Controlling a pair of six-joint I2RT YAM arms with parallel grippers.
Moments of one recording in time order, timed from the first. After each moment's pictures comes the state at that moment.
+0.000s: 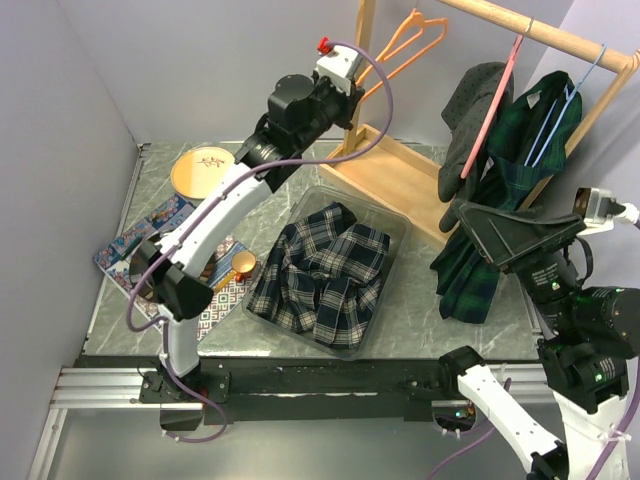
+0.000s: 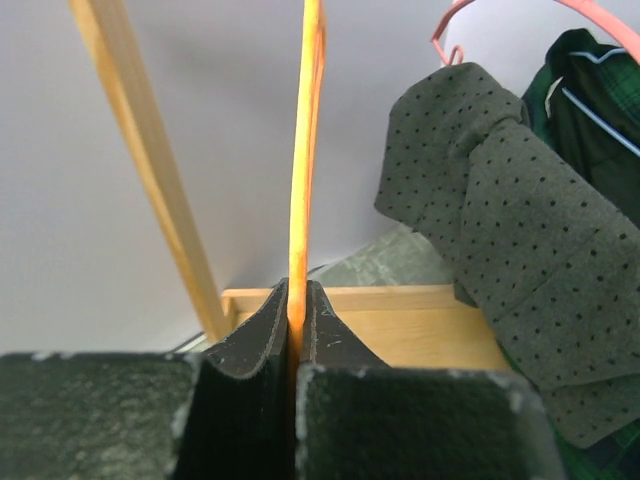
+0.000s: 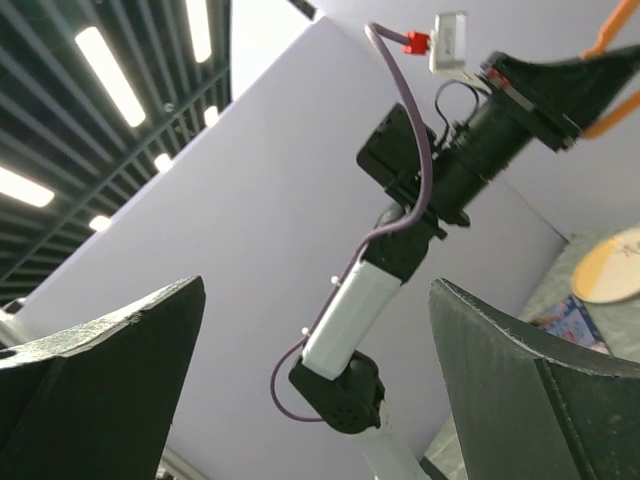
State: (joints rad) left arm -0.72 1.93 2.22 -0.16 -0.03 0.03; right arm 0.36 0.56 1.29 -0.25 -0.23 1.11
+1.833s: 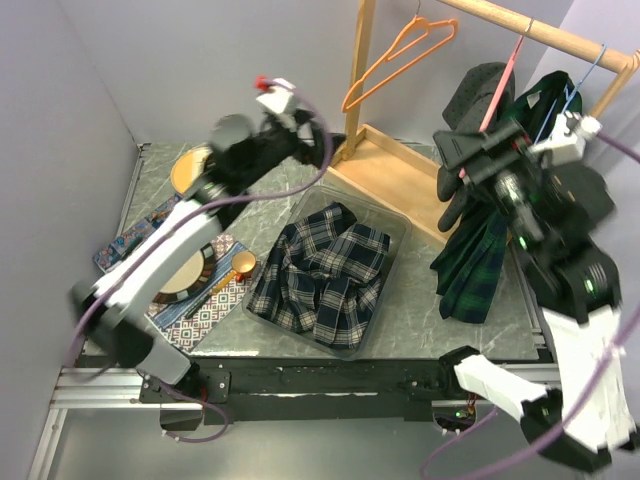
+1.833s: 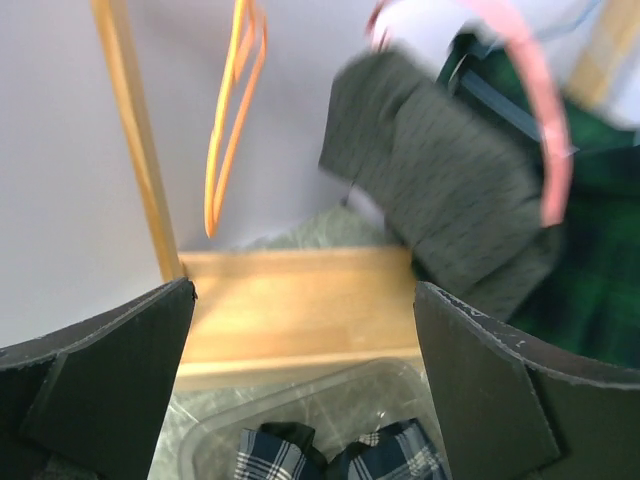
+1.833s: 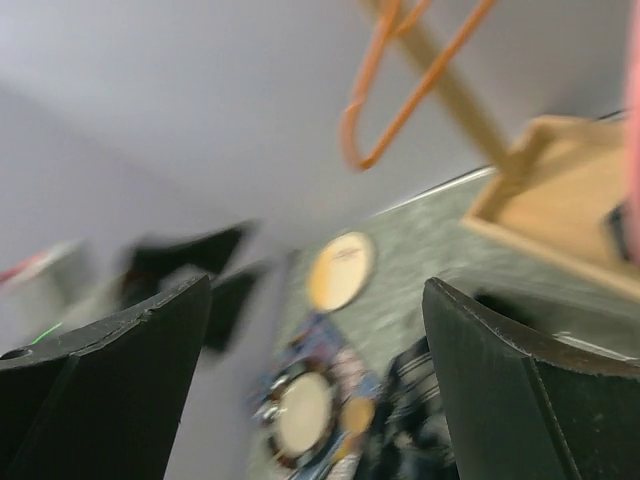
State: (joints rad) left arm -0.62 1.49 1.57 0.09 0.20 -0.12; right arm 0.36 0.99 1.70 -0.68 0.14 0.78
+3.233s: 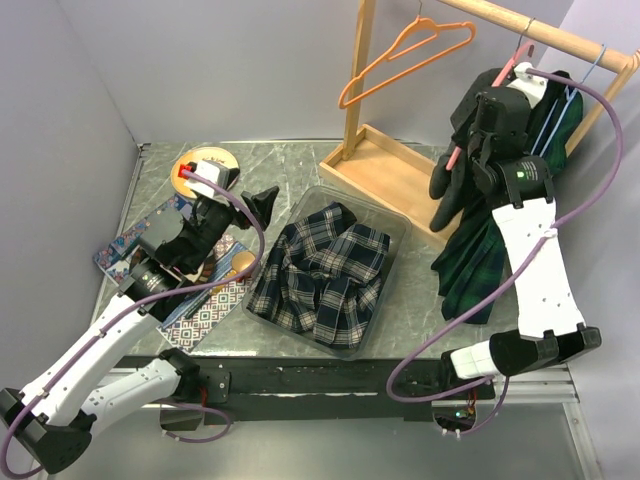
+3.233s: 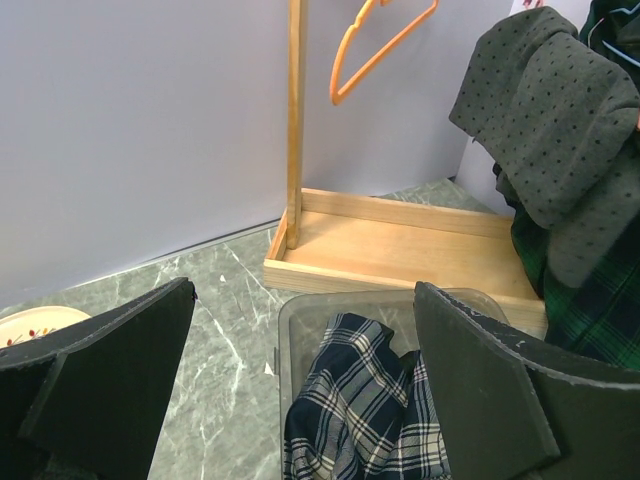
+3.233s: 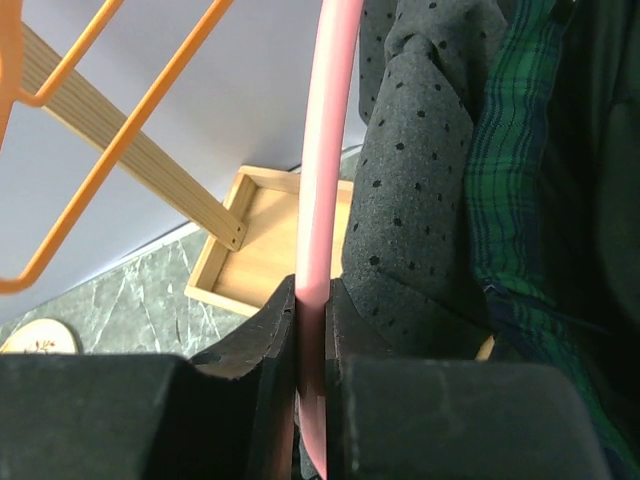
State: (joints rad) left arm -0.62 0.86 0.95 0.11 -0.10 -0.04; right arm 0.19 1.40 1.85 -0.72 0.46 0.43
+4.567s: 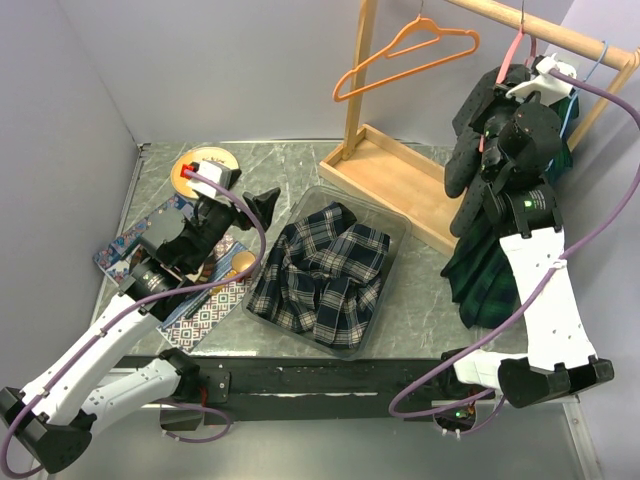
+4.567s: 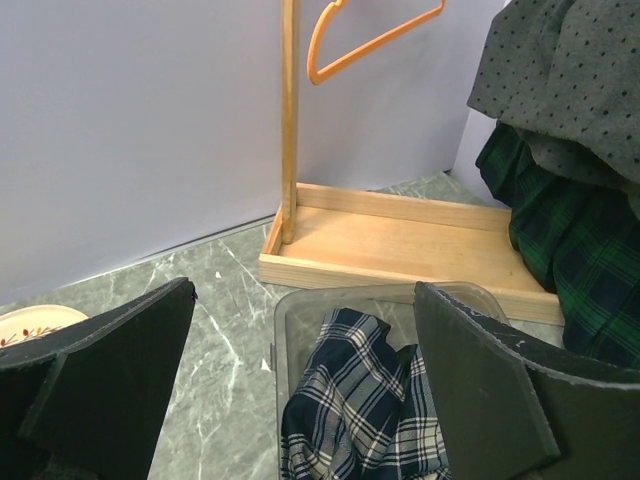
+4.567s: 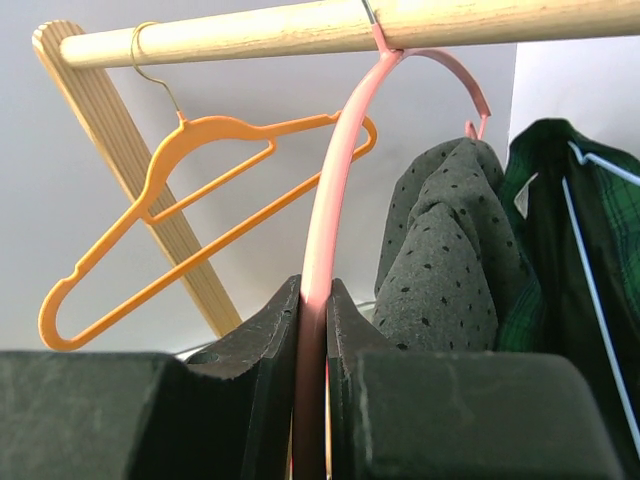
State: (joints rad) left arm -0.62 0.87 0.95 0.10 -0.09 -0.04; right arm 0.18 1.23 1.66 -0.24 0.42 0.15
